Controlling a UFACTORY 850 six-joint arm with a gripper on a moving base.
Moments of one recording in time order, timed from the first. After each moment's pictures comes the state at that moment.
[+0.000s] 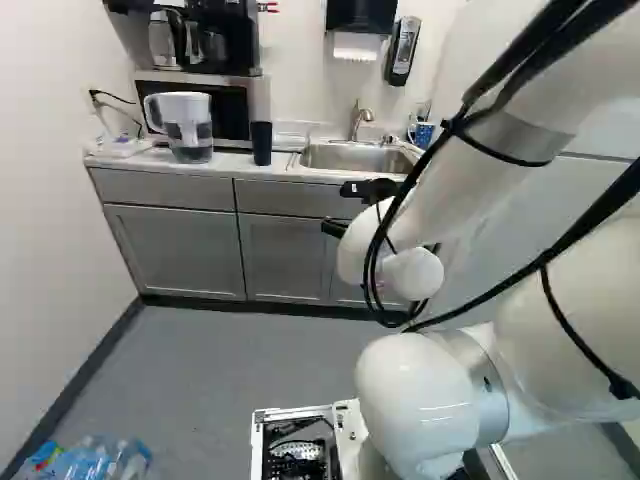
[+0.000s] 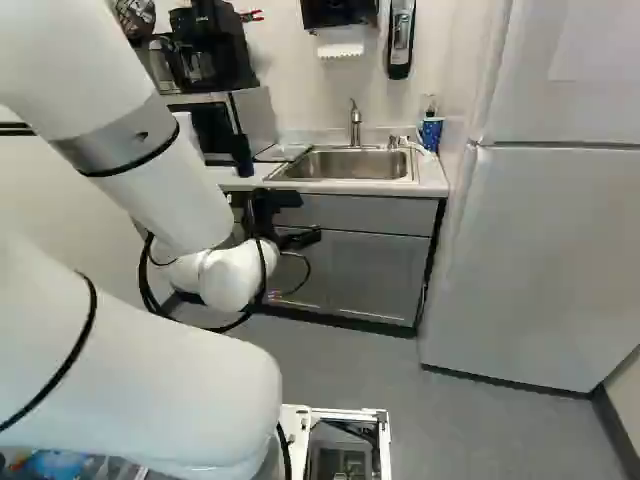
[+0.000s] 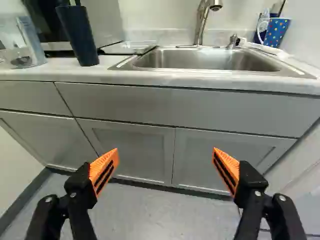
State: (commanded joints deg) arm 0.0 16.0 -5.0 0.0 50.0 0.0
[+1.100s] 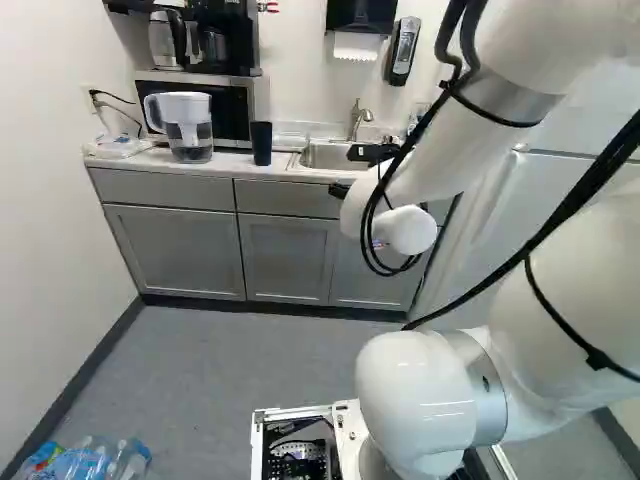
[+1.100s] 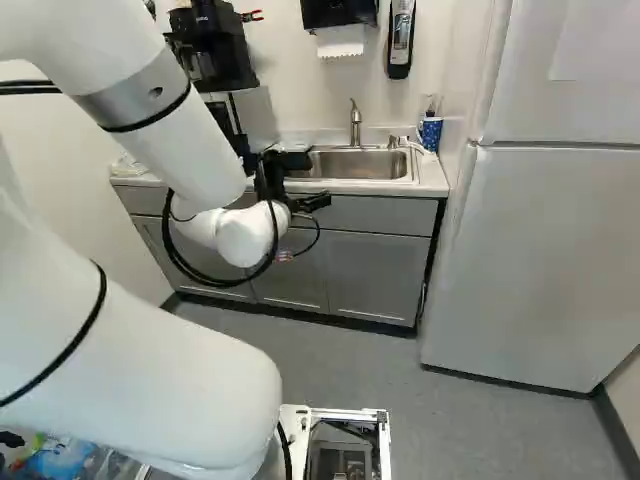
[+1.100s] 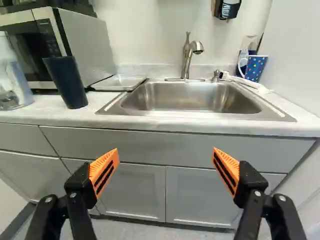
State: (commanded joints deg) arm -3.3 12.3 -16.7 0.0 50.0 0.0
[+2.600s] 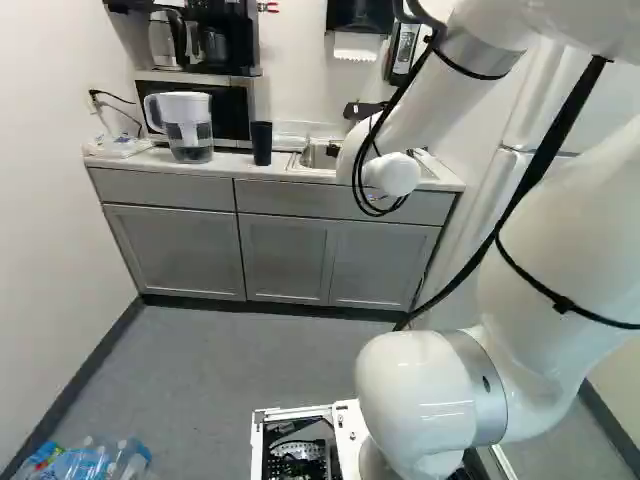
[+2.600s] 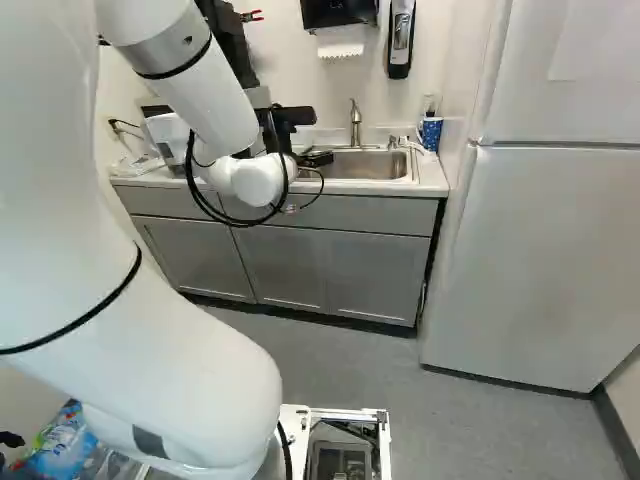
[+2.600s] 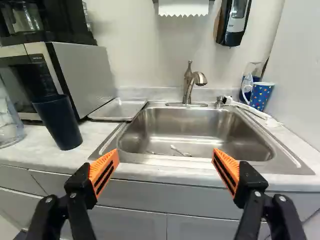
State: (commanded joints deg) arm -2.9 4.3 -34.1 0.0 44.0 0.0
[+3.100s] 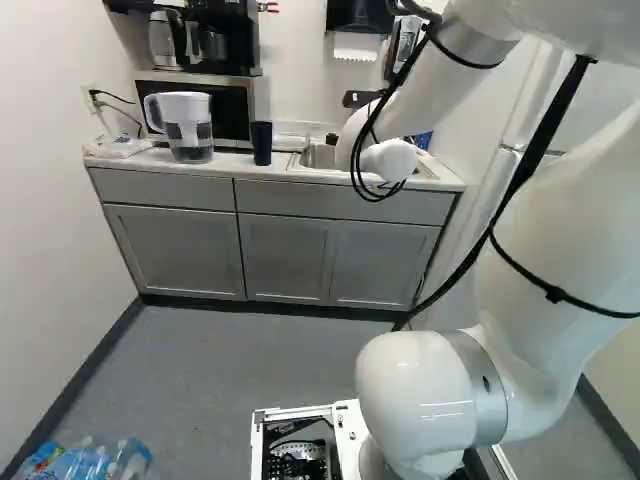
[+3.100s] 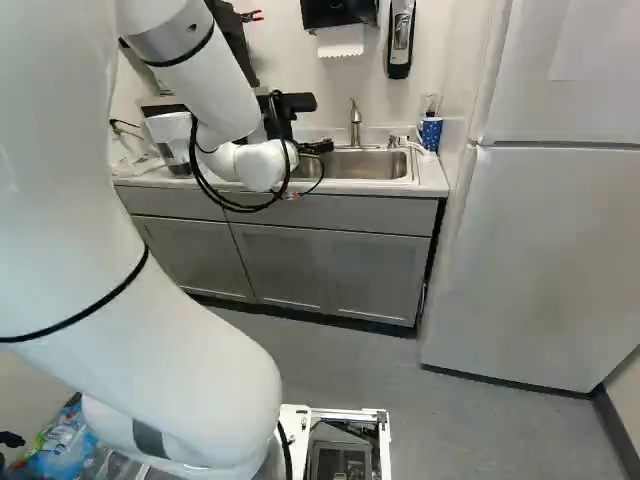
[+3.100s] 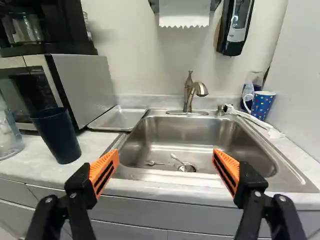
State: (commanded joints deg) arm -2.8 2.6 -39.0 0.0 42.2 0.0
